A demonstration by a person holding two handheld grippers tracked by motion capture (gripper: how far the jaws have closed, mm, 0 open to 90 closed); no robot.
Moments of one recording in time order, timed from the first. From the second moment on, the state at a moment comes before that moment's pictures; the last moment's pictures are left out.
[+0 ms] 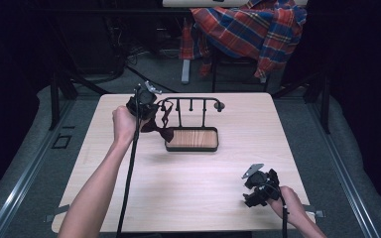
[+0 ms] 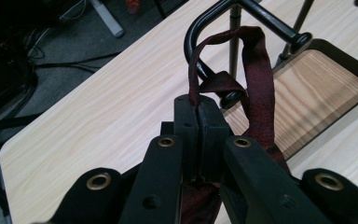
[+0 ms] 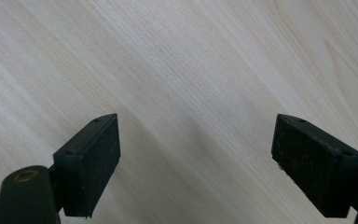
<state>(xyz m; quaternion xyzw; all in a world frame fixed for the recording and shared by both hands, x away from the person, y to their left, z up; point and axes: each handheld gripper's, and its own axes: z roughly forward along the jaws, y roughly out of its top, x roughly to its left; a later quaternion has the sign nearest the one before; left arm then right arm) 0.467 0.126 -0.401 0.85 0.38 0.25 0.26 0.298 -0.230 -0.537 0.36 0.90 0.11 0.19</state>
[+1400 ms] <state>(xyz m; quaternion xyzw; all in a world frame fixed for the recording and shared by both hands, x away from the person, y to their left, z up) 0.478 0.125 -0.427 0.84 0.40 0.26 0.25 0.298 -0.230 -0.538 0.36 0.91 0.12 0.19</state>
